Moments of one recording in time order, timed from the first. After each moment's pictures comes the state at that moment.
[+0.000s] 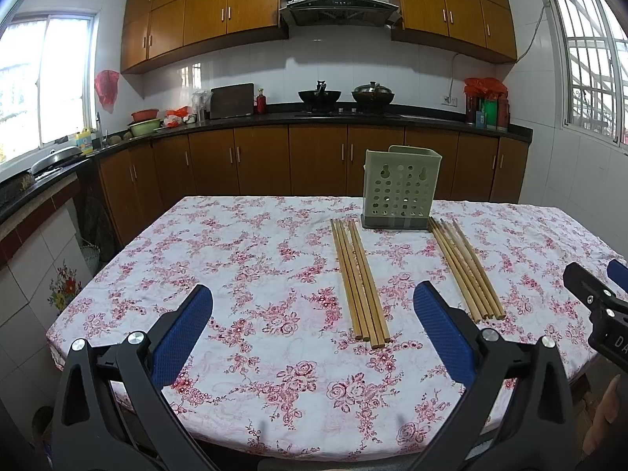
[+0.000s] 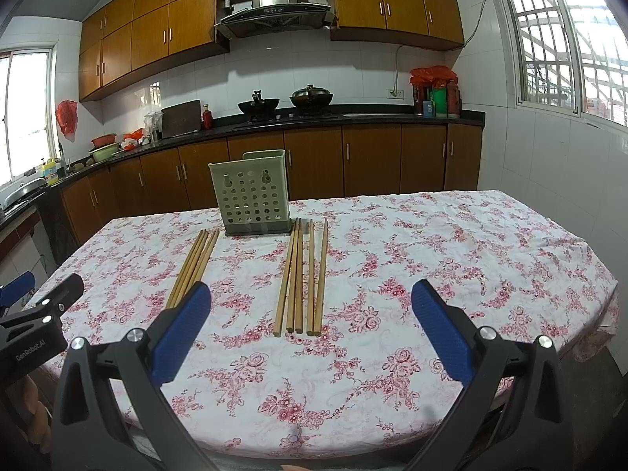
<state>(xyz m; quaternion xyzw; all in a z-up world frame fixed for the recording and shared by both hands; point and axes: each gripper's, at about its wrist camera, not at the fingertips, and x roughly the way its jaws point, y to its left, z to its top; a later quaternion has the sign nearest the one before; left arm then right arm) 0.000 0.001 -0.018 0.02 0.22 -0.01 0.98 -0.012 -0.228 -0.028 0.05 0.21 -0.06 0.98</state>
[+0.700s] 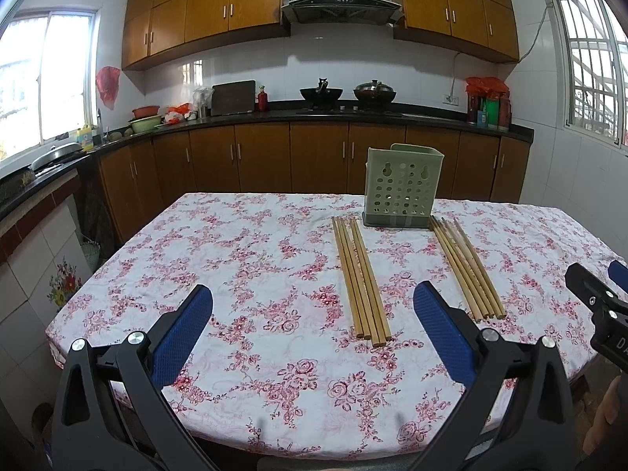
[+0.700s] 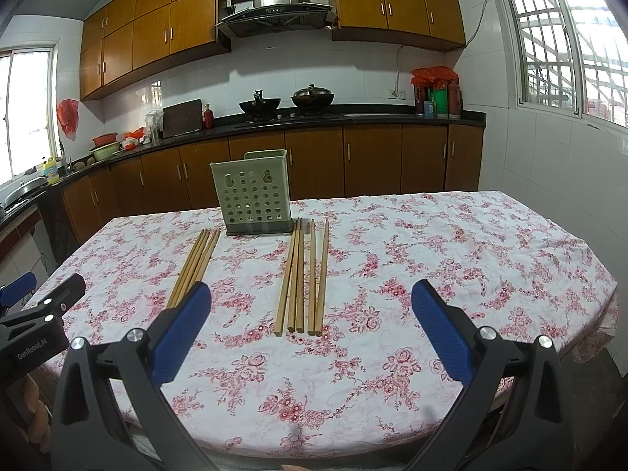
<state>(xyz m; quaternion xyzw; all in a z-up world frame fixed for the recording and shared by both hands) 0.000 0.000 -0.021 0.01 0.22 -0.01 0.98 -0.012 -0.227 -0.028 0.05 0.21 -0.06 0.98</state>
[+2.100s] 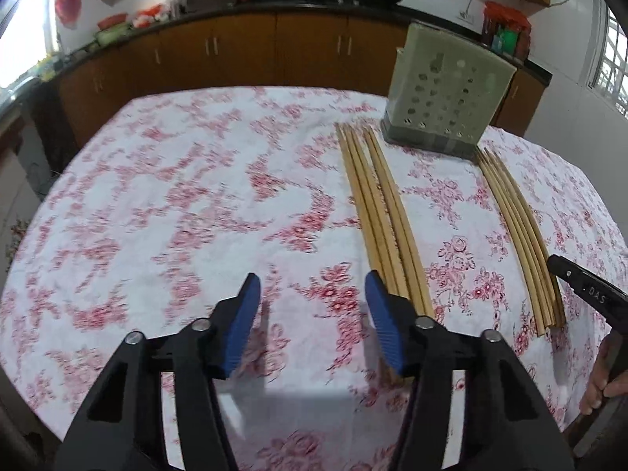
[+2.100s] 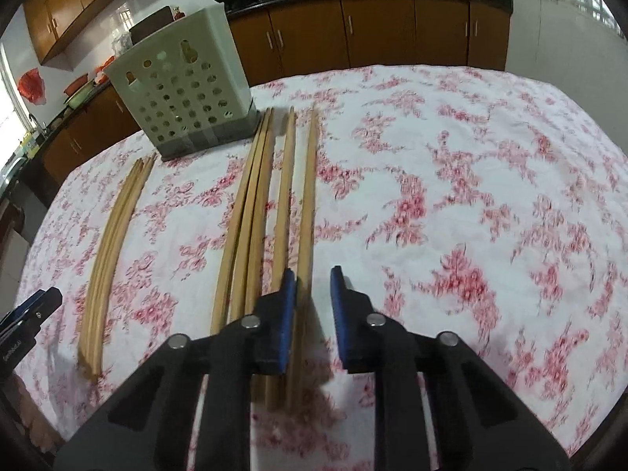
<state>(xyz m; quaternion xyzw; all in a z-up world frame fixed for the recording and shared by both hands) 0.149 0.011 -0.079 -0.01 0.43 -0.04 0.90 0.166 -0.271 -0.108 0.09 0.43 -0.04 0.90</state>
